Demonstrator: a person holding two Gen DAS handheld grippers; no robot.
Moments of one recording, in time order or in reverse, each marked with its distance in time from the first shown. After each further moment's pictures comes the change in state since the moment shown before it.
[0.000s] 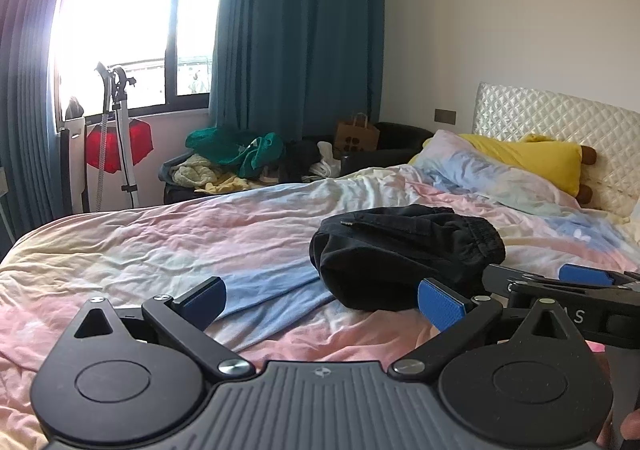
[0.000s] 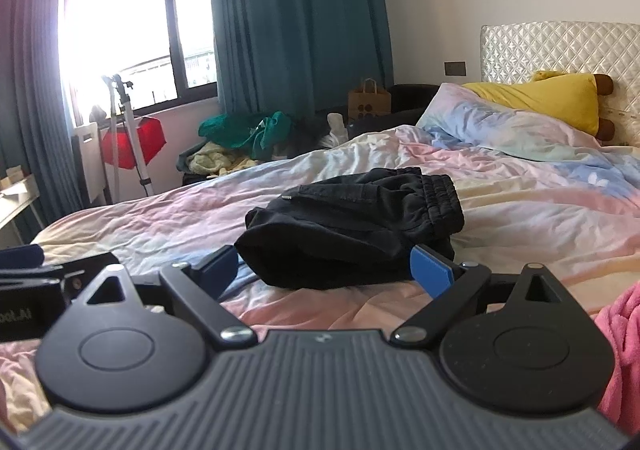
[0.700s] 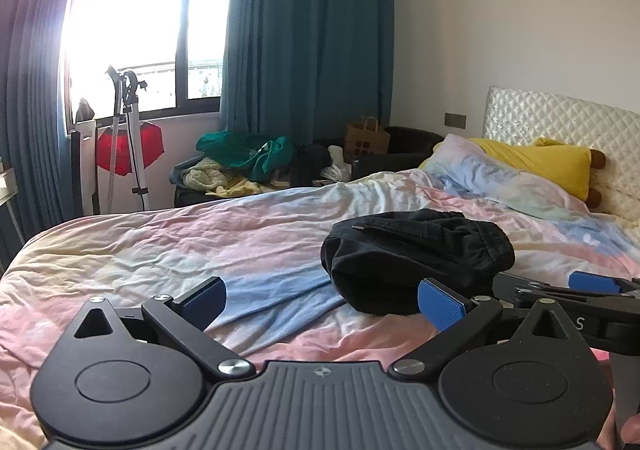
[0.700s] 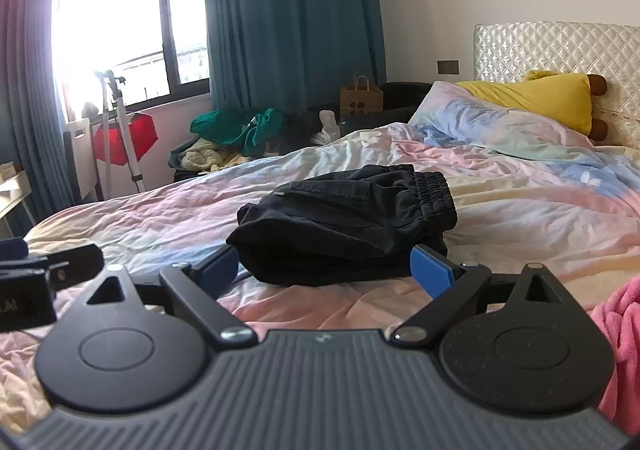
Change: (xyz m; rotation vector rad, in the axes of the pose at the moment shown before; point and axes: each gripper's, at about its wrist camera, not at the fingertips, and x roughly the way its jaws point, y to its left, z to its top) left arm -0.007 0.006 0.001 -0.013 -0.011 0.035; right arm 0.001 0.003 -0.003 -0.009 0.004 -0.028
